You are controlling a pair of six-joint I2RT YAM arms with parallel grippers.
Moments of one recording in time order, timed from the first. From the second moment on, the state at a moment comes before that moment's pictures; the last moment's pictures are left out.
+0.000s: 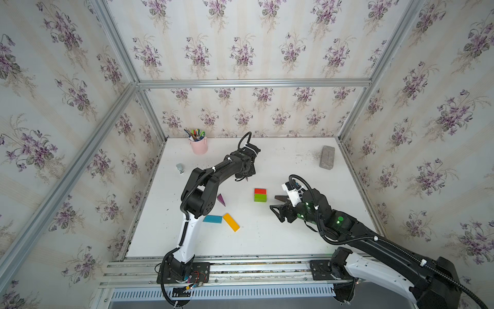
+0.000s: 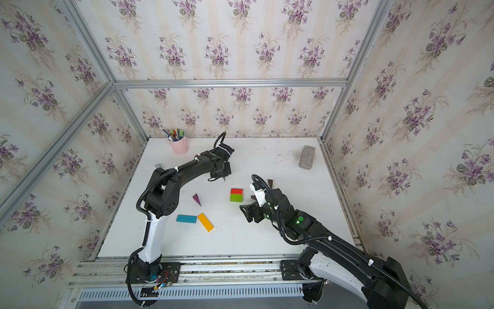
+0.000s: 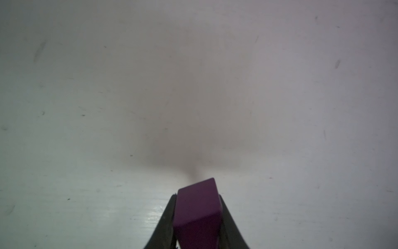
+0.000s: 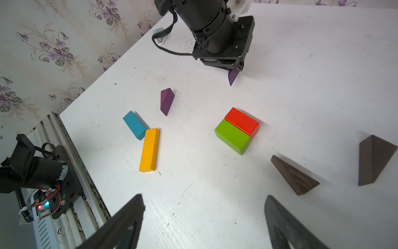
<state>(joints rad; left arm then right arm) -0.56 2.24 1.80 -0.74 -0.20 -0.70 0.80 0.88 0.56 -0.24 -0.09 0.29</state>
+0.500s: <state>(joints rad) -0.62 2.29 1.84 -0.73 -0.18 -0.72 0.80 0.80 0.52 -0.27 -0.09 0.33</state>
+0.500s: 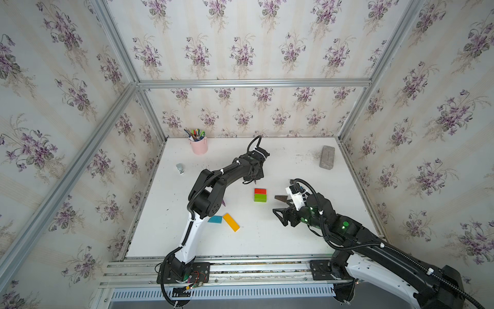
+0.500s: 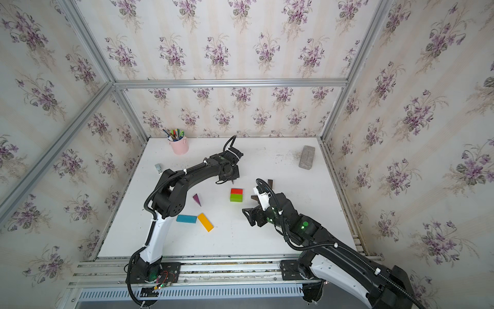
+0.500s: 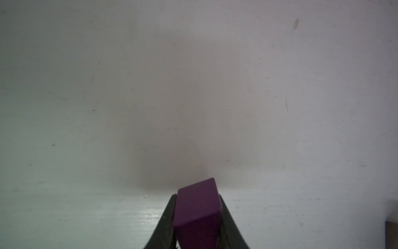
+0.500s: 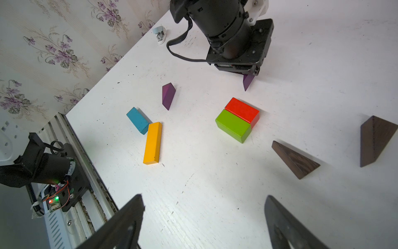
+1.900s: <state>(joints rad) -0.63 2.30 1.82 -0.75 -0.21 -0.70 0.80 0.80 0.52 -0.27 -0.10 0.33</state>
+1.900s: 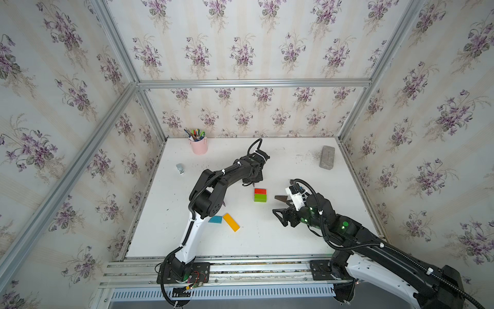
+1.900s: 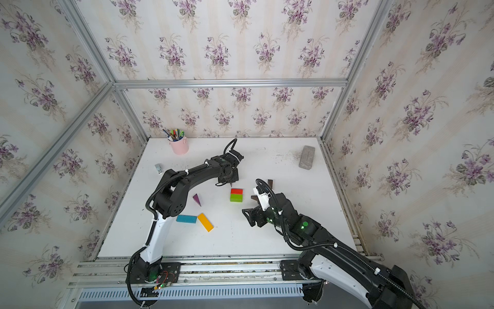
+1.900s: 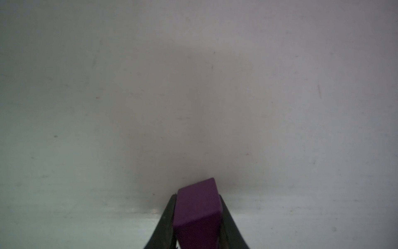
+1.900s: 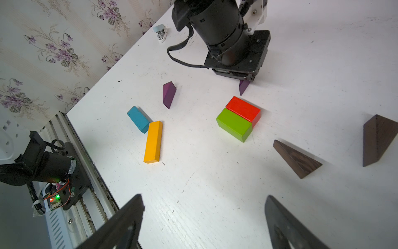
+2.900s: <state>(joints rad) -0.64 2.30 1.81 -0.73 -0.21 -0.70 0.80 0.80 0.52 -0.27 -0.10 0.33</state>
